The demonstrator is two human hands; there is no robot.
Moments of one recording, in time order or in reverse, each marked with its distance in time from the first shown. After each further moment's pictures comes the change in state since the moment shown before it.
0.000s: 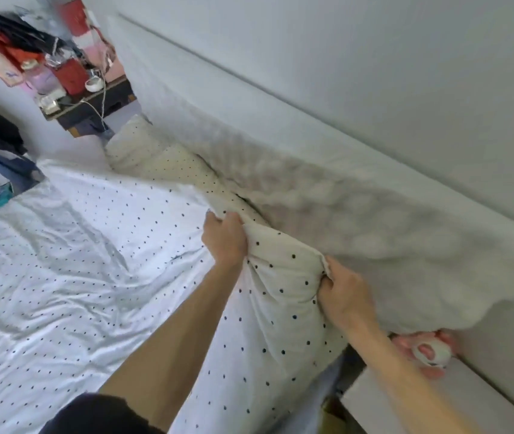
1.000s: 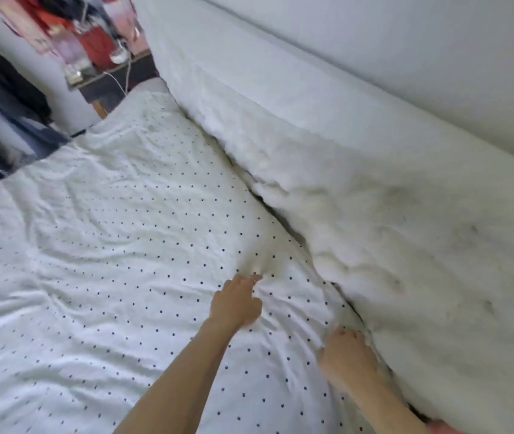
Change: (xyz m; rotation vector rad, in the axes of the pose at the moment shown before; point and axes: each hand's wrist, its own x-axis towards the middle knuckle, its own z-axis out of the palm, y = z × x) left_hand 0.092 -0.210 0.048 1.204 -0.659 0.212; right_hand 0.087 0.144 0.138 -0.632 -0.716 0.251
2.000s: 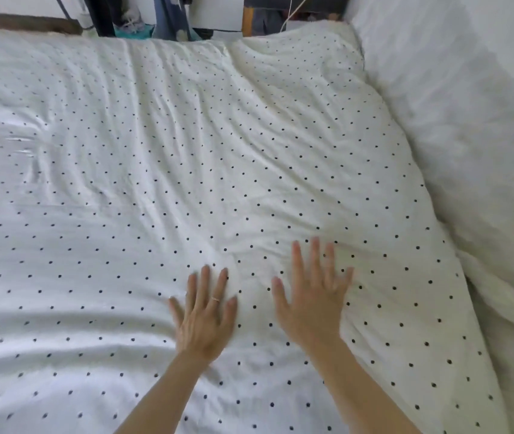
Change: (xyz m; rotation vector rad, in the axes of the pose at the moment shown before) left_hand 0.015 -0.333 0.050 -0.455 0.413 -0.527; right_hand 0.103 -0.387 0.027 -0.263 0.634 -0.679
